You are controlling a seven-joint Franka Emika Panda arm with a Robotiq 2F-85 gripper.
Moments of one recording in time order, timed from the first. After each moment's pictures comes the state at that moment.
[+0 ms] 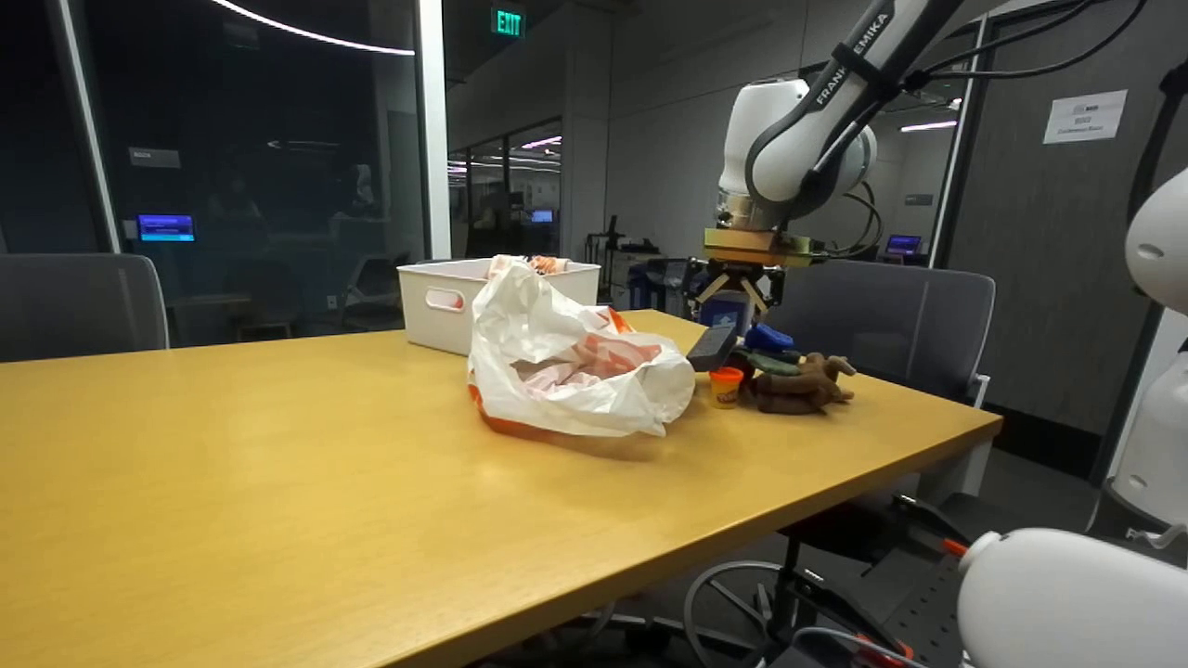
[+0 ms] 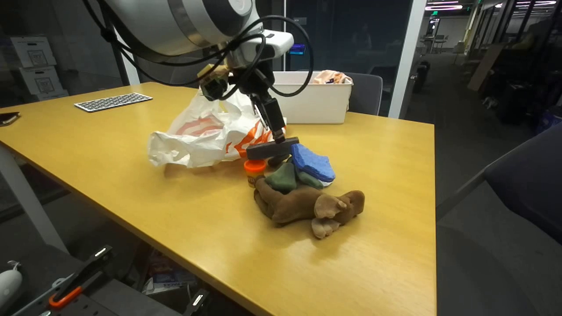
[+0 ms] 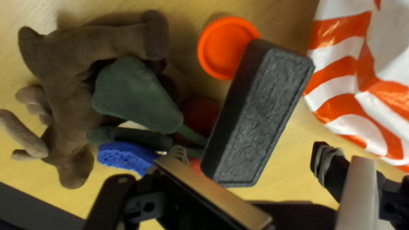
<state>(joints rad) -0.32 -0.08 0.19 -2.52 -0.38 2.72 0.98</state>
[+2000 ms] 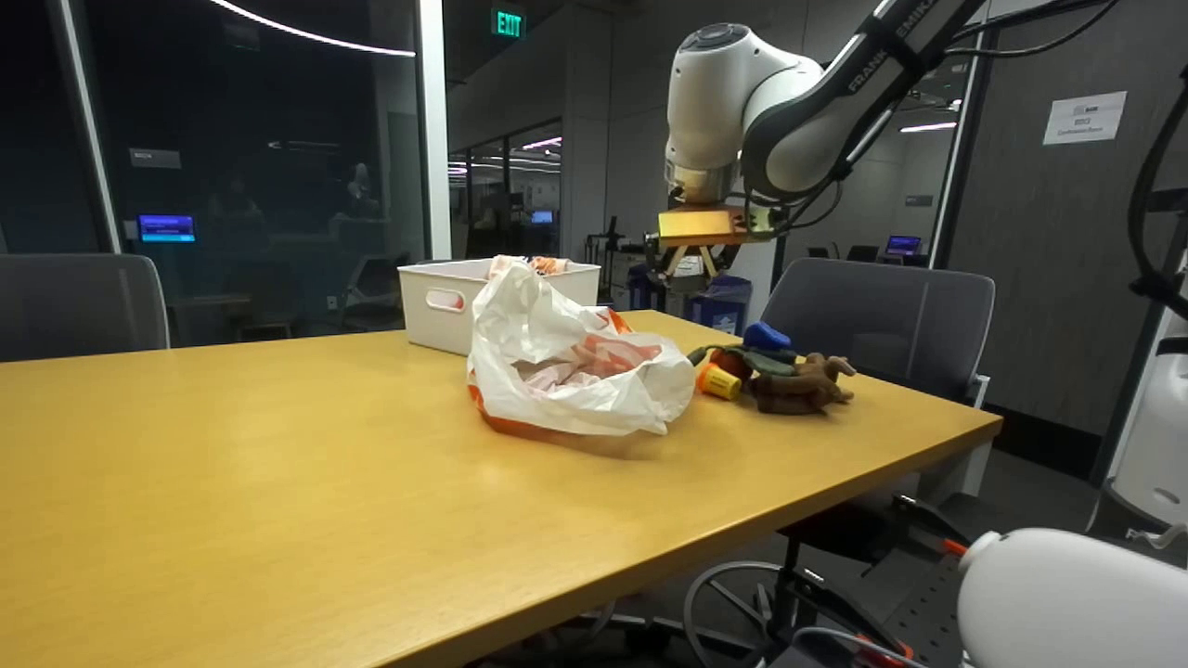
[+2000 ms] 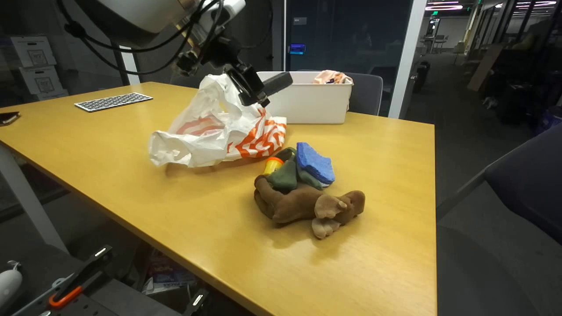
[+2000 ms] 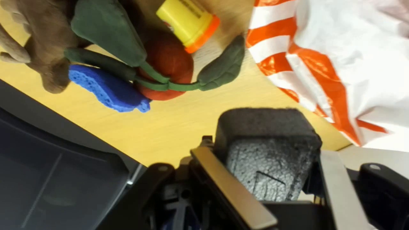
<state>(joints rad) 0.03 -0.13 0.04 -2.44 -0.91 2.56 1.41</state>
